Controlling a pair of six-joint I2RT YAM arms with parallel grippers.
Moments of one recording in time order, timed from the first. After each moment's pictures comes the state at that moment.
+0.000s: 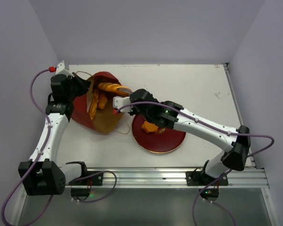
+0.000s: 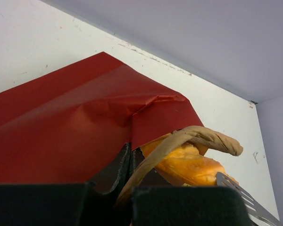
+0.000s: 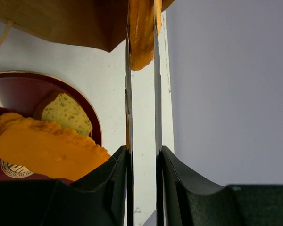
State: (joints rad) left arm 0.05 1.16 1.00 -0.14 0.19 -0.55; right arm 1.07 1.58 1.53 -0.59 0.52 -0.84
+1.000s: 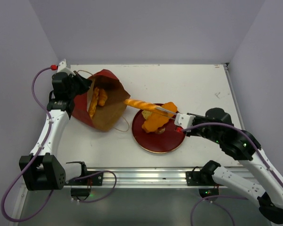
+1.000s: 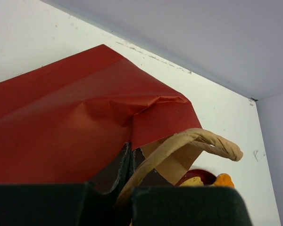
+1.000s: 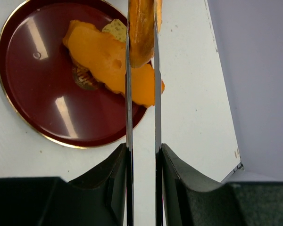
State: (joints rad) left arm 0.05 1.22 1.02 -0.12 0.21 -0.55; right arm 0.74 0.76 1.08 -0.88 0.02 -0.77
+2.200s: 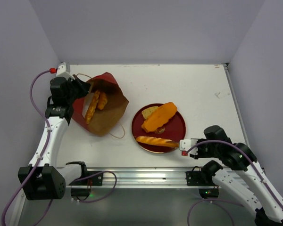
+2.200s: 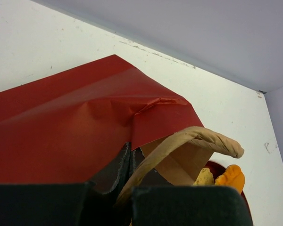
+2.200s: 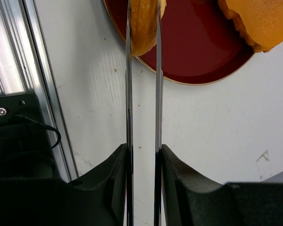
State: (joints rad) left arm 0.05 1.12 0.97 -0.15 0.20 -0.48; right arm 0.59 0.51 0.78 -1.23 -0.11 -0.96
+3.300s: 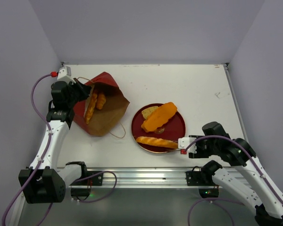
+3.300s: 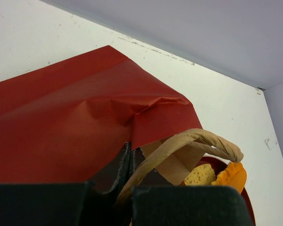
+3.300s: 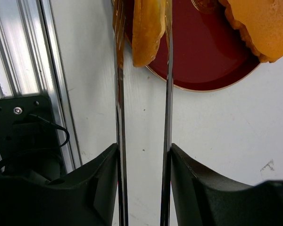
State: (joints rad) left arm 0.05 1.08 0.89 -0.10 0.21 -0.48; right arm 0.59 0.60 0.83 -1.25 -0.16 -0.96
